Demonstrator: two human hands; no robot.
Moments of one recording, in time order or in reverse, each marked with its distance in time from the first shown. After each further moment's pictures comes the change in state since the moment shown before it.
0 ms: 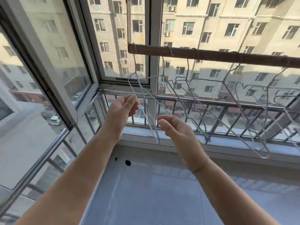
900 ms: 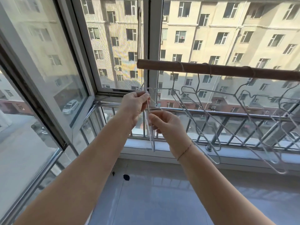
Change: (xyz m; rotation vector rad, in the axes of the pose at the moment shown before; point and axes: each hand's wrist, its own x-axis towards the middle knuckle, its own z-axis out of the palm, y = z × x) left_hand 0.111 0.028 0.024 -0.197 0.030 -0.196; right_hand 0.107 -0.012 0.036 0.122 0.066 0.027
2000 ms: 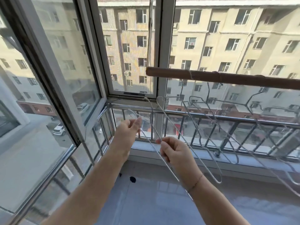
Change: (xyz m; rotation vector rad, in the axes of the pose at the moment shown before) left_hand -0.072 -0.048 -0.065 0.363 0.129 0.084; right_hand -0.066 0.032 0.009 0.008 -0.042 0.098
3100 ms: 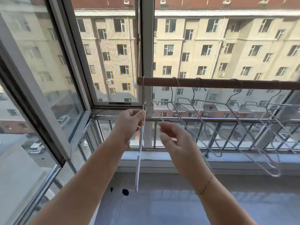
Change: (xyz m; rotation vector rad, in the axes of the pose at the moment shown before) left_hand 0.024 0.069 0.016 -0.038 -0.180 0.033; right_hand -0.010 -0.066 -0.003 -0.358 0.200 -0.266
